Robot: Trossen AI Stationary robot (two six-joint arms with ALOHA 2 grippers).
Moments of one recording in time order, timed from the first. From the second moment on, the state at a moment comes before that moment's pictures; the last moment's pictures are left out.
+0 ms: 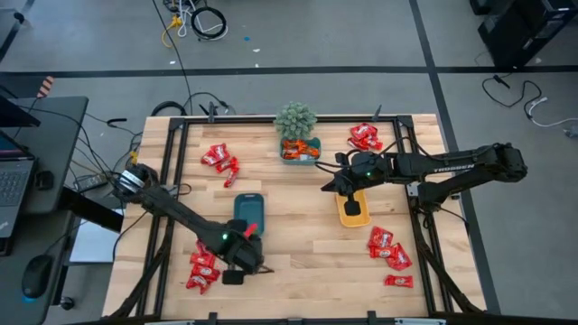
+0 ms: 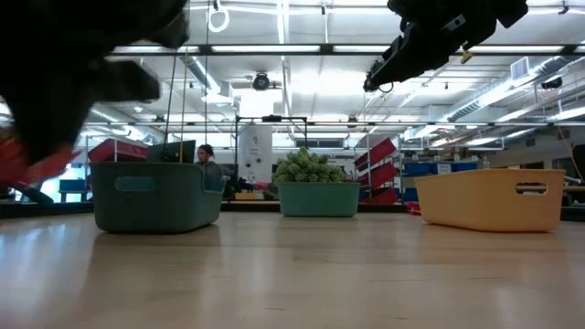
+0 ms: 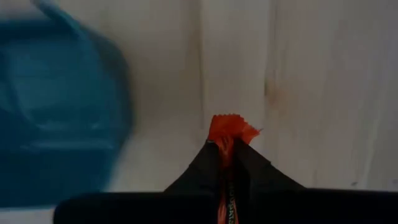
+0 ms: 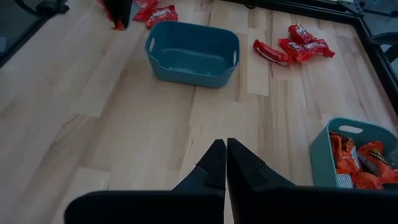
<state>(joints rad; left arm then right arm) -0.53 1.75 1.27 -0.94 -0.05 -0.51 -0.03 1.16 0.80 -0.25 -0.07 -0.17</state>
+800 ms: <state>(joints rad) 0.28 1.74 1.31 -0.38 -0.03 0.13 -0.13 1.01 0.80 -0.38 0.15 -0.13</state>
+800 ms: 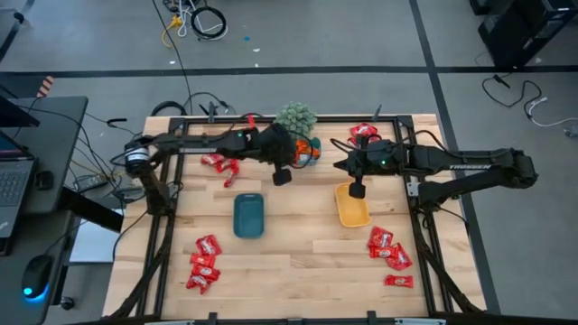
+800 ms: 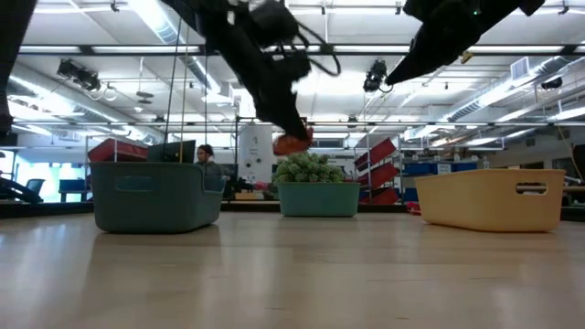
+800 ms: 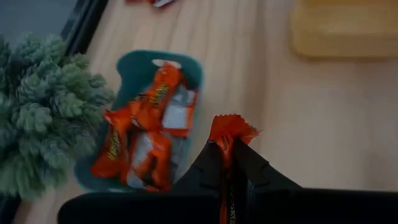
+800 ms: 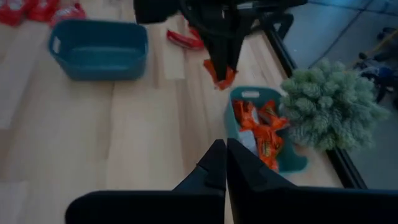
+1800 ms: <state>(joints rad) 0.40 2.02 1.49 -0.33 -0.03 0.42 -0.25 1.11 0.80 -0.34 0.16 -0.06</state>
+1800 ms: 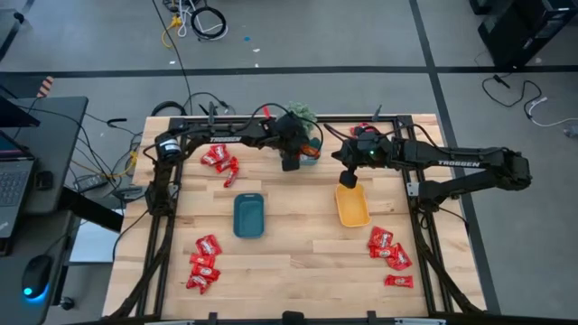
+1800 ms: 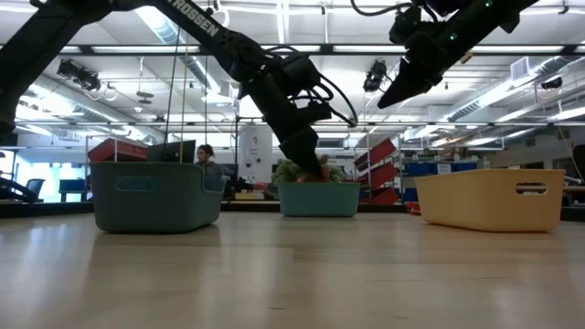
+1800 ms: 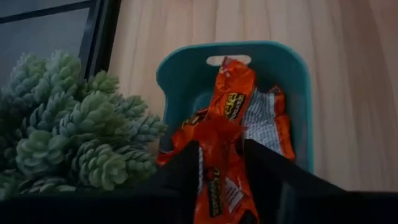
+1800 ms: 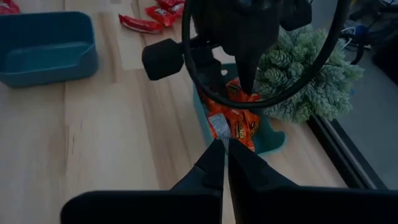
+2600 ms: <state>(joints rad) 0.39 1.93 1.42 -0.25 0.24 0.25 -0.26 1.11 0.80 -0.35 0.16 -0.07</state>
